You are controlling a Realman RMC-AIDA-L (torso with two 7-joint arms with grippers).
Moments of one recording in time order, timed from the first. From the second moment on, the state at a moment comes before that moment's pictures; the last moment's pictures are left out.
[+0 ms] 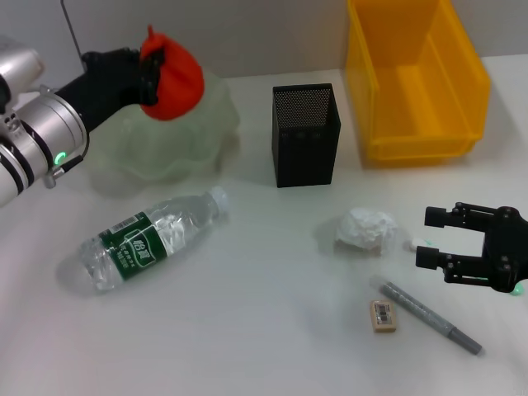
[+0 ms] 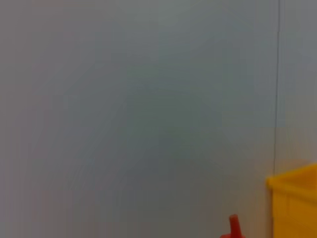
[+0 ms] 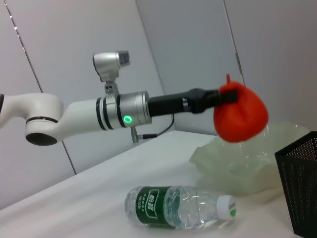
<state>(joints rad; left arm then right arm) -0.70 -2.08 1.16 0.34 0.92 0.91 -0.82 0.38 2.01 -0.35 -0.60 -2.14 -1.83 1.22</state>
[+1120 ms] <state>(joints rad) -0.68 -2.07 1.29 0.39 0.92 0.83 -0.95 0.39 2.01 -0.35 -0.60 -2.14 -1.81 1.22</state>
